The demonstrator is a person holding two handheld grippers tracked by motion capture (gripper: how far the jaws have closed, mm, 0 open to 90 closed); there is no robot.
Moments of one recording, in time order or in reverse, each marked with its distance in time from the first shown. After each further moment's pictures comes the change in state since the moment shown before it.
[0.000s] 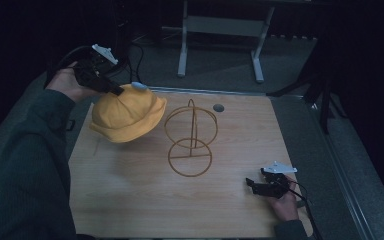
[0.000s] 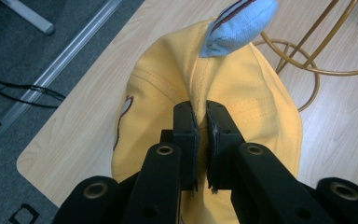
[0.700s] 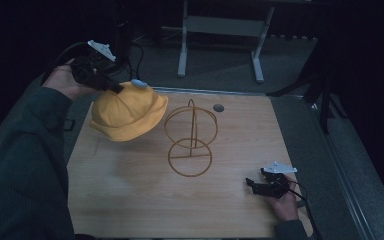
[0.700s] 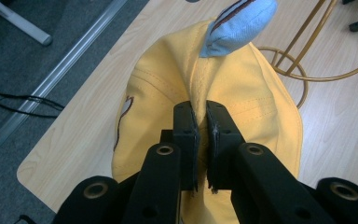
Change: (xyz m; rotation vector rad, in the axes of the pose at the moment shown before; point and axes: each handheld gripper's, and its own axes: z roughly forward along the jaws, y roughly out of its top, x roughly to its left) left arm -0.003 0.003 -0.011 -0.024 -0.016 0.028; right arm 0.000 0.000 0.000 0.000 0.000 -0.001
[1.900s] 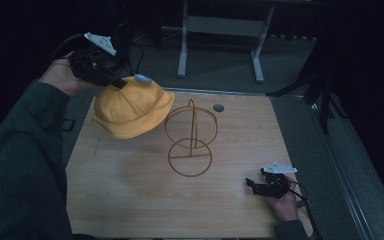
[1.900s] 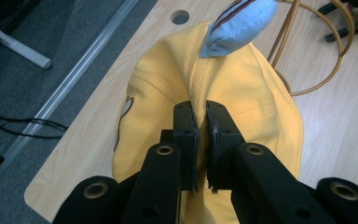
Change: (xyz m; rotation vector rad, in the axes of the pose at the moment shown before) left arm -0.014 0.019 -0.022 -0.049 -0.011 0.070; right arm 0.000 0.000 -0.001 0.001 0.002 -0.002
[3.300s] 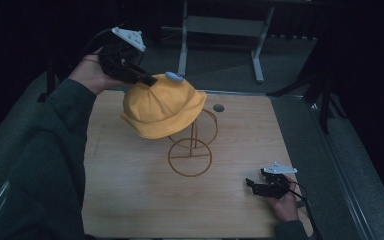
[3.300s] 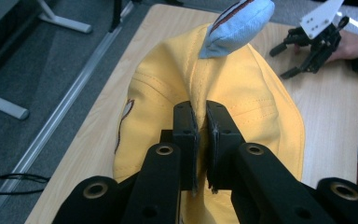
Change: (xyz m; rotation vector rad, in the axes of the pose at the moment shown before) left arm -0.039 0.061 0.019 -0.100 -0.091 0.117; right arm 0.000 -0.001 -0.001 -0.001 0.000 -0.003
